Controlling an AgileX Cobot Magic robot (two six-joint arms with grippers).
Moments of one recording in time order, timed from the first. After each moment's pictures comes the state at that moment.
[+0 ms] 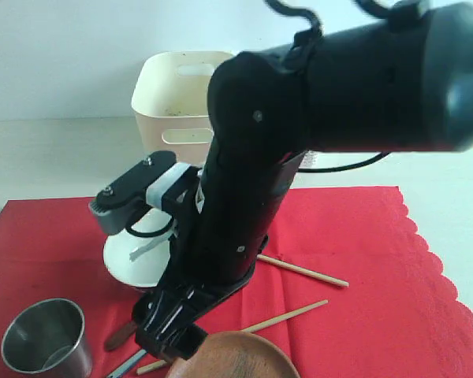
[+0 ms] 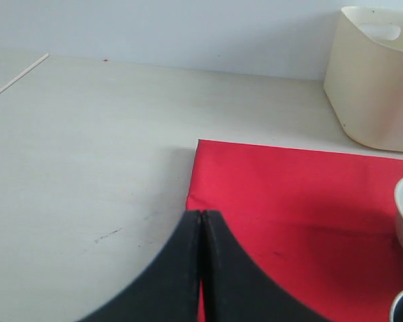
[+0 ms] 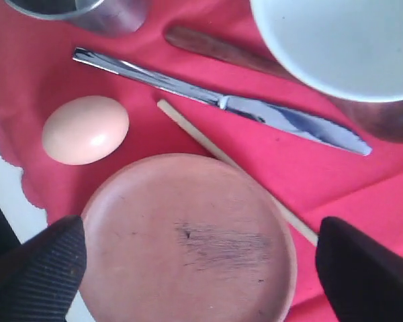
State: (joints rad) left arm 0.05 0.01 0.00 0.06 0.36 -0.13; right arm 0.92 1.78 -1.26 0.21 0.92 -0.22
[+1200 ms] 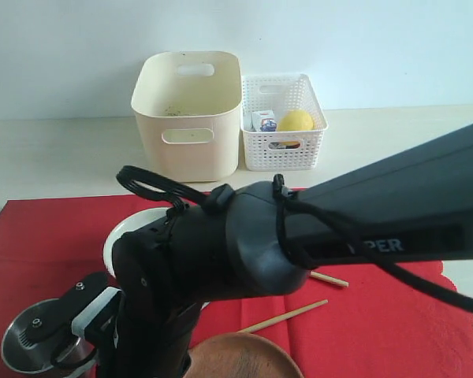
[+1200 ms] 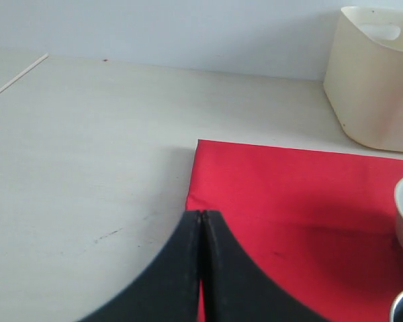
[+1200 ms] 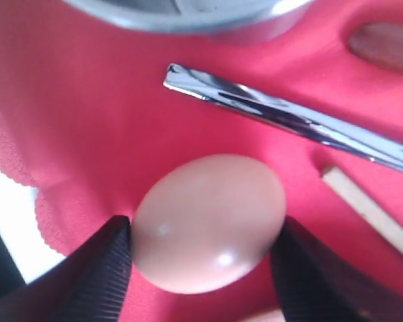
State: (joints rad) left arm 0.05 0.01 0.00 0.06 0.36 -0.13; right arm 1.10 2.04 -1.25 0.37 0.69 -0.21
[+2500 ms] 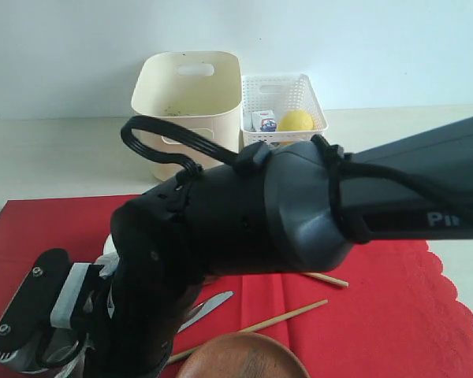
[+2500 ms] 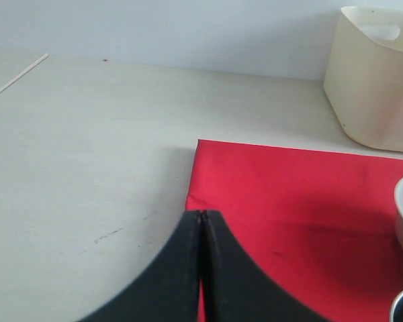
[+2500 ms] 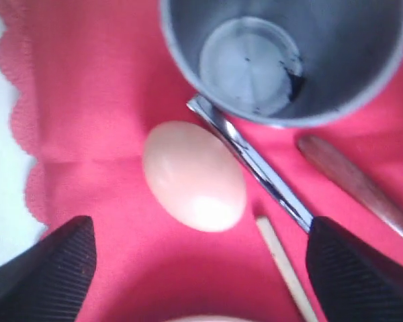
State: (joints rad) left arm 0.05 0.01 0.00 0.06 0.36 -0.13; right arm 1.10 1.94 -1.25 0.27 0.65 -0.53
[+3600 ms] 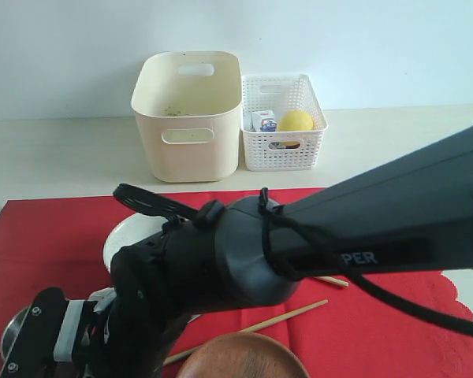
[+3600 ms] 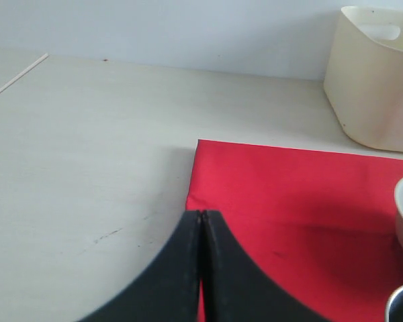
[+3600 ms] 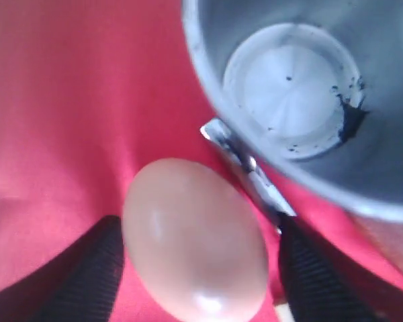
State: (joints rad) left arm 0.05 0.01 0.00 0.06 0.36 -0.13; right arm 1.10 2.08 -1.25 0.39 0.51 -0.73
